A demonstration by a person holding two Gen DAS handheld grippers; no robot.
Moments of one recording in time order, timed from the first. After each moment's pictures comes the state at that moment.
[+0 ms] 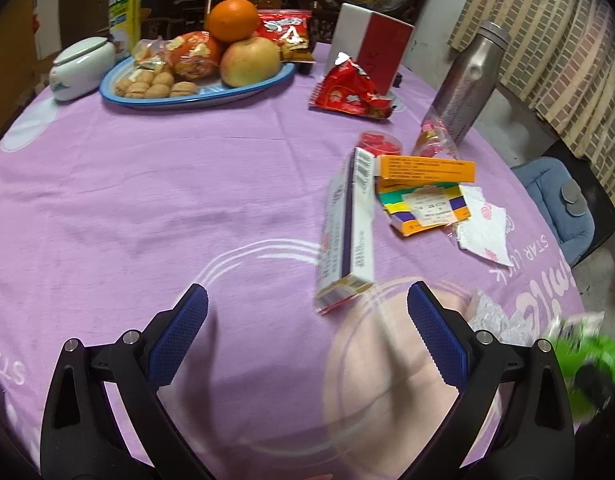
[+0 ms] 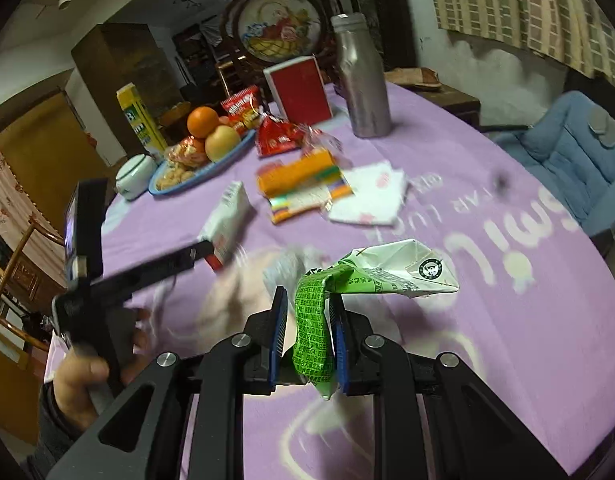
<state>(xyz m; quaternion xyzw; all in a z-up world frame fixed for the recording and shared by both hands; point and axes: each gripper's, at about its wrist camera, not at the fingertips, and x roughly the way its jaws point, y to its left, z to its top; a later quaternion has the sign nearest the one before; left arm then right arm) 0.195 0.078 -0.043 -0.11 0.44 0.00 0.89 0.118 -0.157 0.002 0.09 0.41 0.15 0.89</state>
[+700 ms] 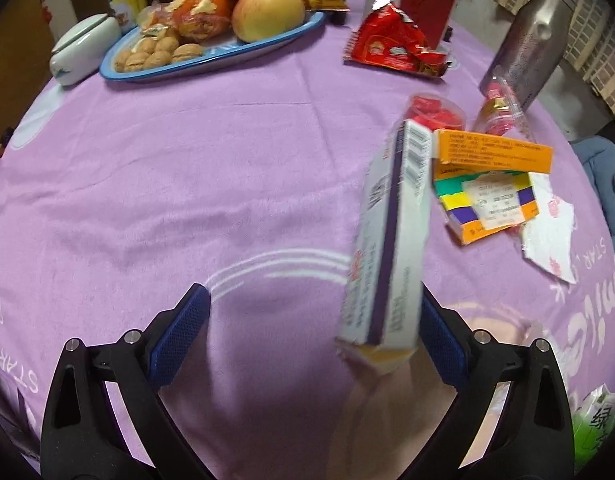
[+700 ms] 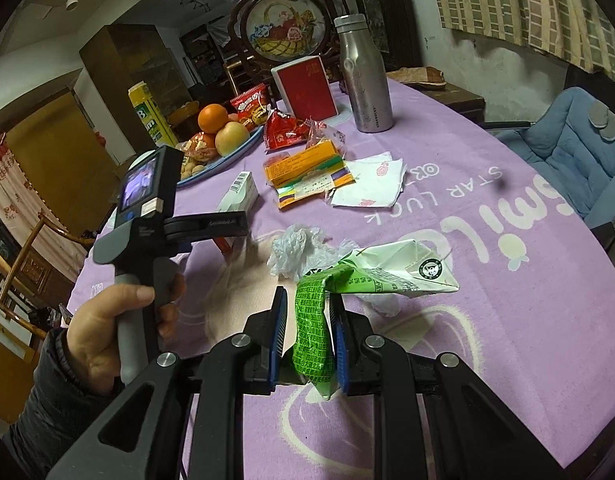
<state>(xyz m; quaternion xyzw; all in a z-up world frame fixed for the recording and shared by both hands) 0.248 0.072 -0.066 -0.08 0.53 0.07 0.84 0.095 -0.166 0.006 0.09 0.40 0.17 0.89</state>
